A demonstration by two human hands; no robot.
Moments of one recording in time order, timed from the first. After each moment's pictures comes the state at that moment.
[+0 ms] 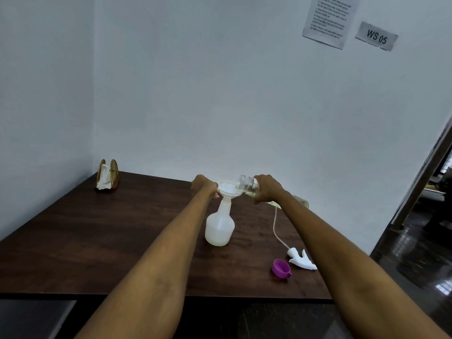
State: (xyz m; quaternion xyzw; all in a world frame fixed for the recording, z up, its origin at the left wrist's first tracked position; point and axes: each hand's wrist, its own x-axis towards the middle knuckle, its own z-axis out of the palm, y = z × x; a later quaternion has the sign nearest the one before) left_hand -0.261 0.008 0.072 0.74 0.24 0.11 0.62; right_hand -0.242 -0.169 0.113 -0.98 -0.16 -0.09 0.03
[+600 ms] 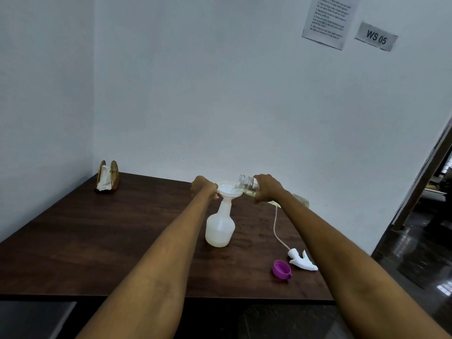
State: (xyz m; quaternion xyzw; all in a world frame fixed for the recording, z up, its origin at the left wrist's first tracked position) left_hand -0.264 0.009 0.072 0.75 0.23 0.13 0.61; right_hand -0.241 -0.167 0.116 -0.98 -0.16 -0.09 0.02
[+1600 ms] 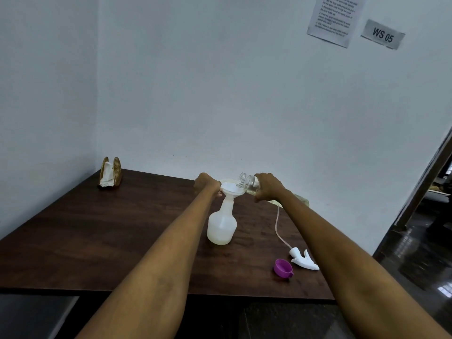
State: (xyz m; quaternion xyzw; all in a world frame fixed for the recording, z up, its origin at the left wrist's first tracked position) left_hand -0.261 0.006 0.072 0.75 0.24 0.15 0.60; right_hand -0.243 -0.163 0.114 -0.98 -0.16 -0.09 0.04
